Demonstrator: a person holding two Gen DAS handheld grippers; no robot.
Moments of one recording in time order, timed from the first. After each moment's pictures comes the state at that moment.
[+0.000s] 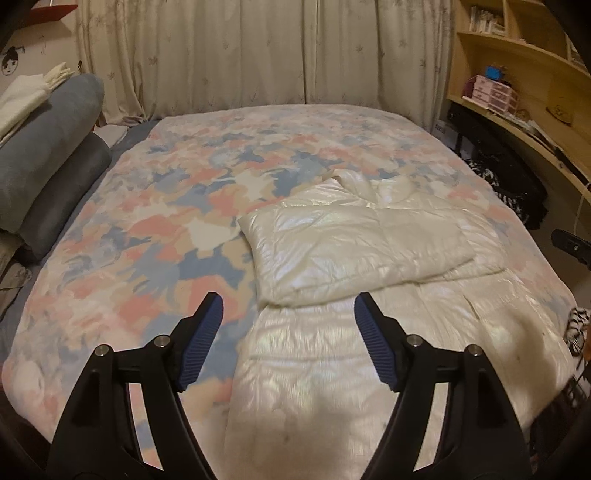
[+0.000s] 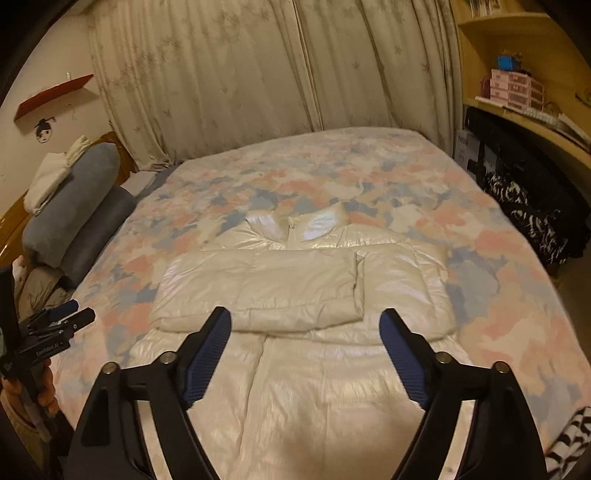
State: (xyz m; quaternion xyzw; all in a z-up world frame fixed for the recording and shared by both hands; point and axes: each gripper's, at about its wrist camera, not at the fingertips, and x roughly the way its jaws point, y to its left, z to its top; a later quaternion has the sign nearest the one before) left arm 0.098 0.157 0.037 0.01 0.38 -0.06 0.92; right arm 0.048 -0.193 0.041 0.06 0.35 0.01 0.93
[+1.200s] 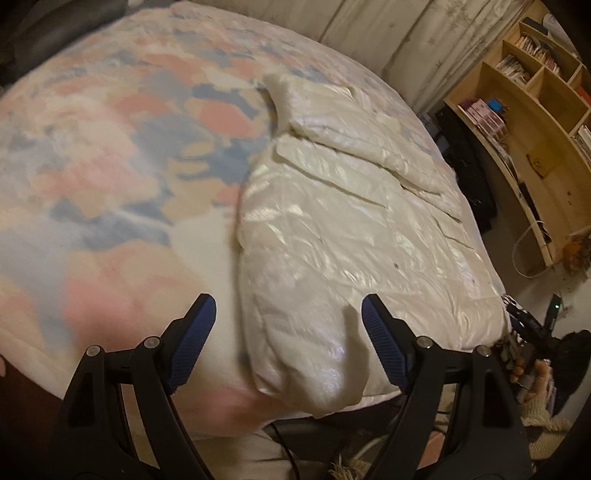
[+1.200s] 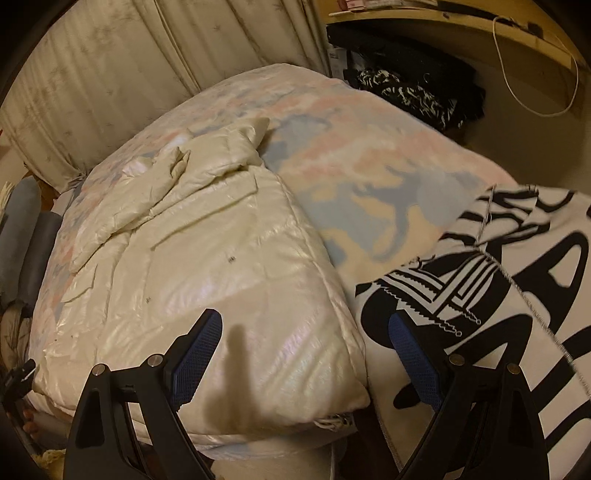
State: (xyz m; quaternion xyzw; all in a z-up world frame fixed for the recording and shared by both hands) left arm -0.023 0.264 -0.094 -0.19 0.50 -0.13 0.84; right arm -0.195 -0.376 -0.098 0.17 0.44 -0.16 0.87
